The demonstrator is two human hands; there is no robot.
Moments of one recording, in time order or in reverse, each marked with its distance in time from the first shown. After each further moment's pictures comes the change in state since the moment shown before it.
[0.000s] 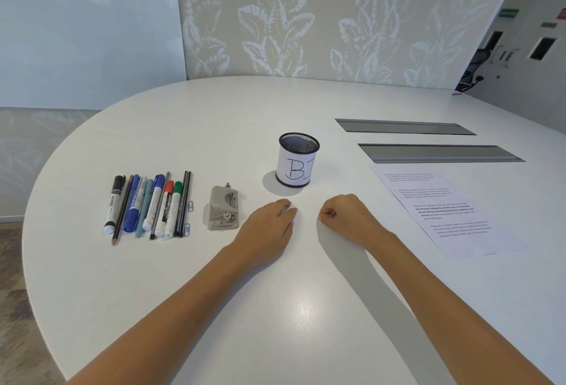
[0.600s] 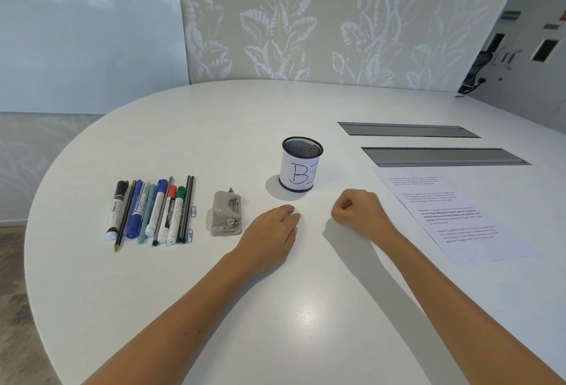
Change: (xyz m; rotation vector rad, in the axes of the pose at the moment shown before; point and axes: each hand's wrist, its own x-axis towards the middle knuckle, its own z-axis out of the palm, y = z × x) left_hand -0.001 0.001 -0.004 -0.022 0.001 0.003; right_hand 0.004 0.006 -0.011 0.308 0.153 0.179
